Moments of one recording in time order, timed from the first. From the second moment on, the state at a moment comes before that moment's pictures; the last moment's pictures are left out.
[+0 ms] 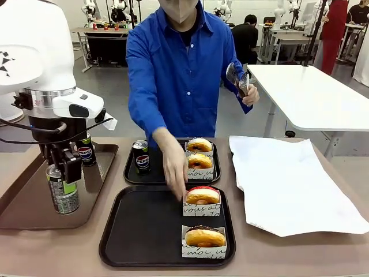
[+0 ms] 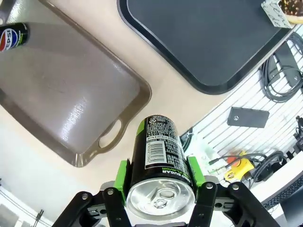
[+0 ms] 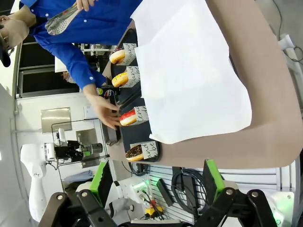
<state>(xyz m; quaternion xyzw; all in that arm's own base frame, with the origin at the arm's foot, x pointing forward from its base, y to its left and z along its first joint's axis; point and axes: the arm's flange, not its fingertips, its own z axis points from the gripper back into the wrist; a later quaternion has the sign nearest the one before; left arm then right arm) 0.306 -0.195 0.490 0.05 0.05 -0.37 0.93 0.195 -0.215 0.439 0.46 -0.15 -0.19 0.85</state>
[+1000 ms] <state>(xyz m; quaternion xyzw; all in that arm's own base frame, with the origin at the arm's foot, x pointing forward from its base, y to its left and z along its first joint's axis) 0.366 -0.288 0.395 -0.01 0.00 -0.37 0.93 0.195 -0.215 0.439 0.46 -0.15 -0.19 0.85</state>
